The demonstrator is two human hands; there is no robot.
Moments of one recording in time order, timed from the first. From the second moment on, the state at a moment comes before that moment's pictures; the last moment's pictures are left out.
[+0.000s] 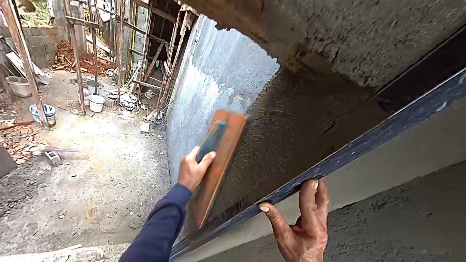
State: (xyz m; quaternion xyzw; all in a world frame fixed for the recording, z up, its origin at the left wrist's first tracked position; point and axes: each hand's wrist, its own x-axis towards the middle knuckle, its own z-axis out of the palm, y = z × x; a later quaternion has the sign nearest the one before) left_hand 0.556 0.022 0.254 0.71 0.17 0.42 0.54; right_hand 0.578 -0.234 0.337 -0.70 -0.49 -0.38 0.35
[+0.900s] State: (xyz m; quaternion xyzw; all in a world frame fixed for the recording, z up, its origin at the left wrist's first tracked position) left_hand 0.530 0.023 0.238 0.74 0.05 0.37 0.55; right_hand 0.579 -0.233 0.335 -0.71 -0.49 -0.38 0.34
